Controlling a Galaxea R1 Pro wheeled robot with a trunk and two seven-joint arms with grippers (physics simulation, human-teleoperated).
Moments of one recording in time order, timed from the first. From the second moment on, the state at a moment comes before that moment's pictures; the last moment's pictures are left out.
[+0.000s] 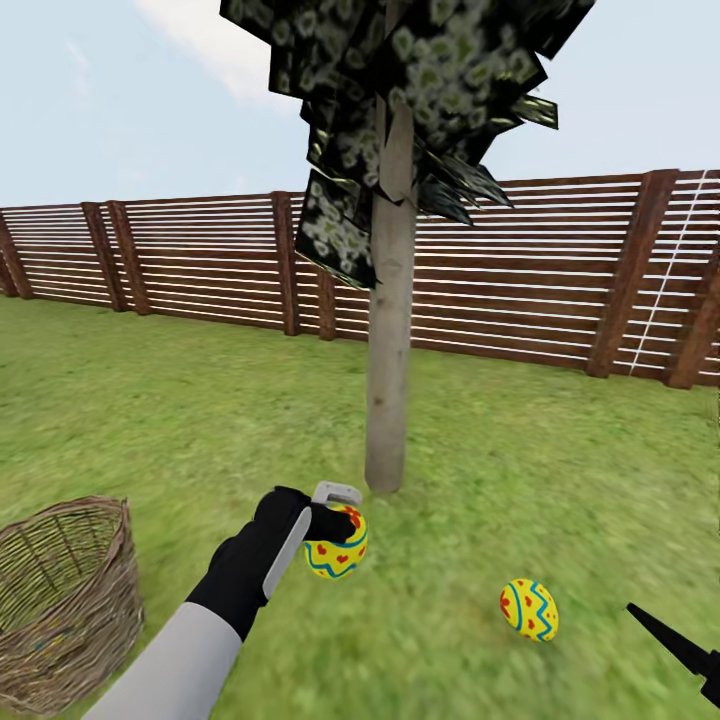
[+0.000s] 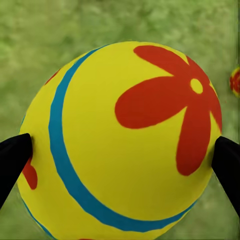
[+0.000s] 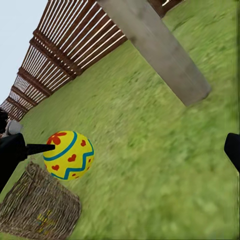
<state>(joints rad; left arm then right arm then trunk) -0.66 -0.15 -0.30 -1.01 0.16 0.97 0.00 0.04 -0.11 -0.93 -1.57 -0.23 0.80 1.27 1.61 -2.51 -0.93</state>
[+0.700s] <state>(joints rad) -0.67 -0.15 -0.30 -0.99 0.22 0.97 -0.01 0.04 -0.10 -0.93 -1.57 -0.23 0.80 1.27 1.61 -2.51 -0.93</state>
